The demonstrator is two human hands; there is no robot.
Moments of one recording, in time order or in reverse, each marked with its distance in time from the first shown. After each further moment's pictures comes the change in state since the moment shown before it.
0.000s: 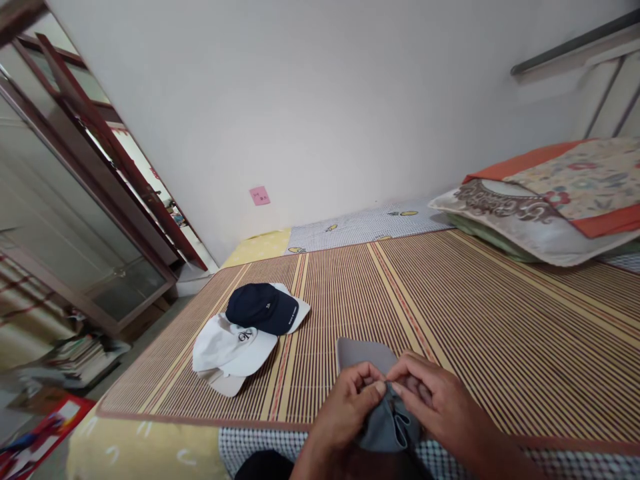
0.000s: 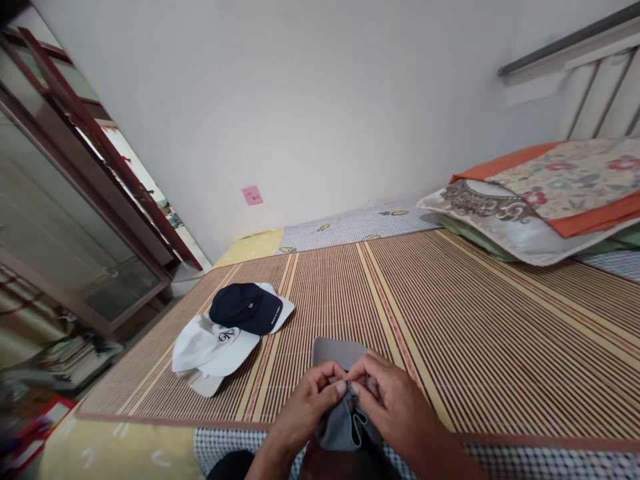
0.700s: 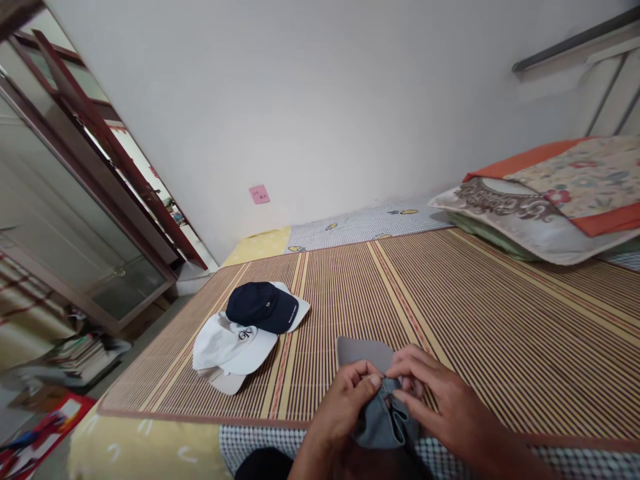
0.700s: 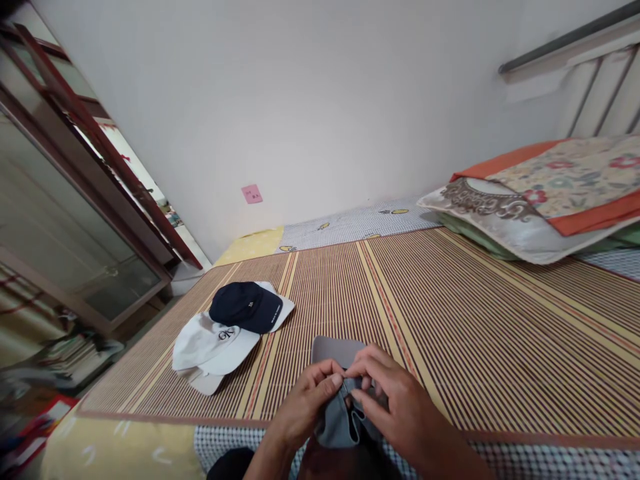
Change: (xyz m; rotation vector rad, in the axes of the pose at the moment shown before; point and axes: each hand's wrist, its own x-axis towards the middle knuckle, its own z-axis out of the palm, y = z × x) left_hand 0.005 -0.016 -0.007 -0.137 0.007 -0.022; right_hand -0.003 -0.002 -0.012 -0.025 -0.032 -0.168
